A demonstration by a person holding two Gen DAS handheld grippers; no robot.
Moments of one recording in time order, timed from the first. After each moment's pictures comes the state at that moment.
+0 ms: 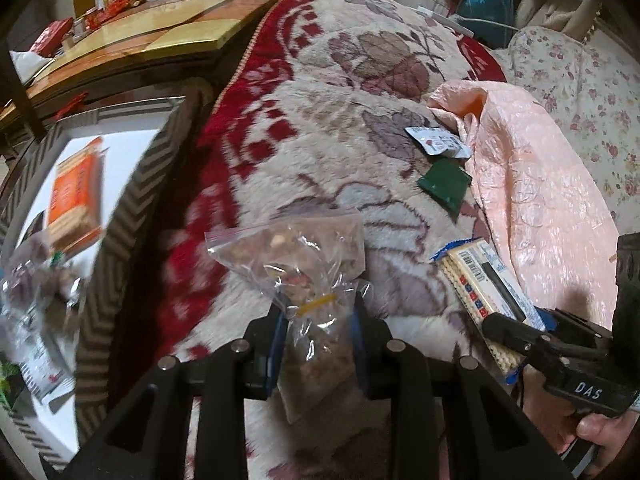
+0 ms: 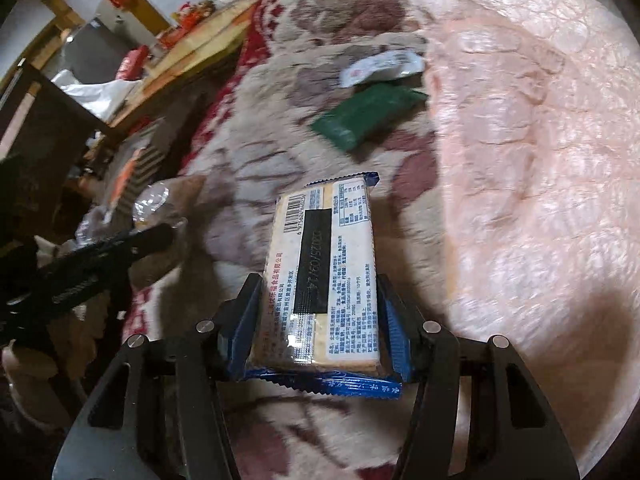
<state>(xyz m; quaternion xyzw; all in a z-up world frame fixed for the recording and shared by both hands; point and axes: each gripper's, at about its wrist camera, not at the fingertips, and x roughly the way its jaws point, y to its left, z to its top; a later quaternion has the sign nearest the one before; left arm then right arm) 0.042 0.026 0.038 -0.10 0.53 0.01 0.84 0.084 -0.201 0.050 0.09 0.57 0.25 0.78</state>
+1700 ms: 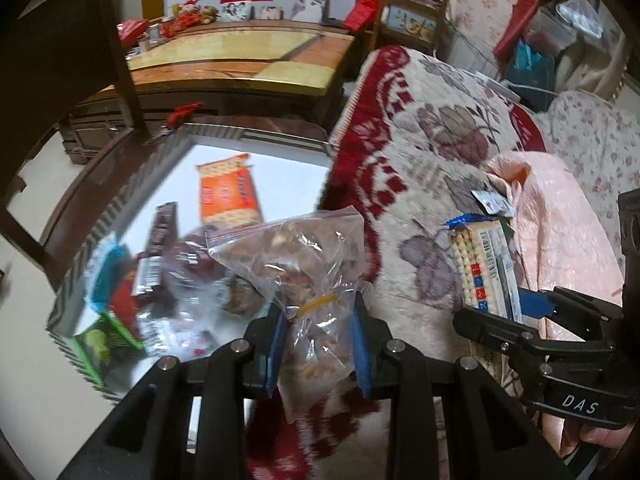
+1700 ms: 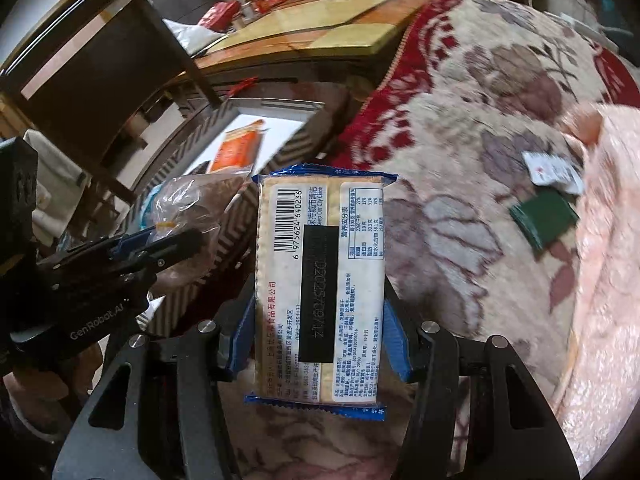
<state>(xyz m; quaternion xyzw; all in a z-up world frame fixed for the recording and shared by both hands) -0.025 0.120 0.090 -0.12 0.46 0.10 0.87 0.054 -0.046 0.113 -0.03 0.53 0.36 0.77</state>
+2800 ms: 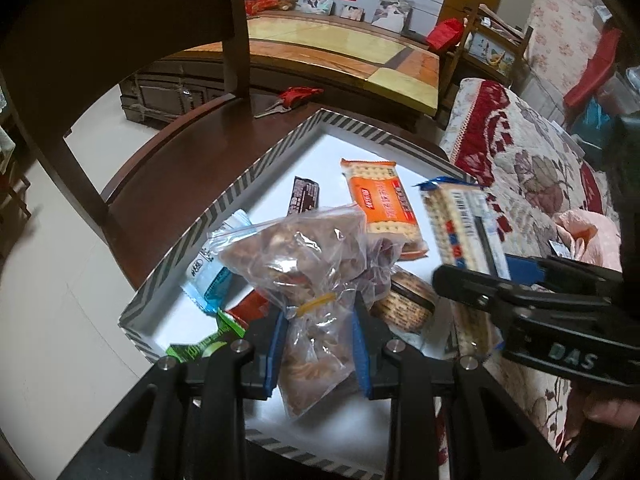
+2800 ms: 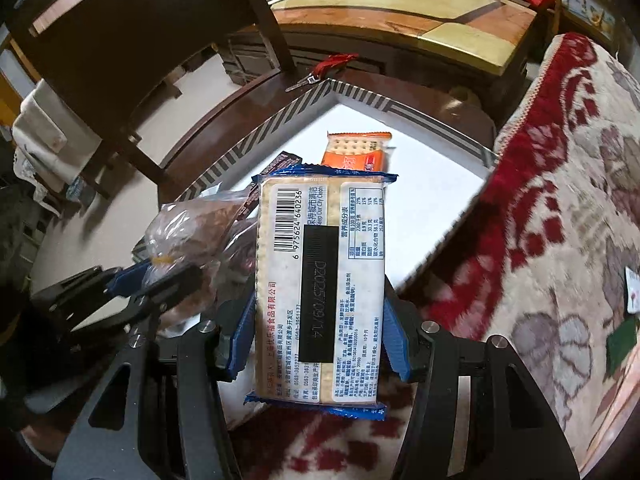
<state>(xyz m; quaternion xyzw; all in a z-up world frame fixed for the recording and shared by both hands) -0.055 0.234 0.071 -0.18 0.46 0.19 0.85 0.066 0.127 0.107 -0.11 0.53 0.42 0.72</state>
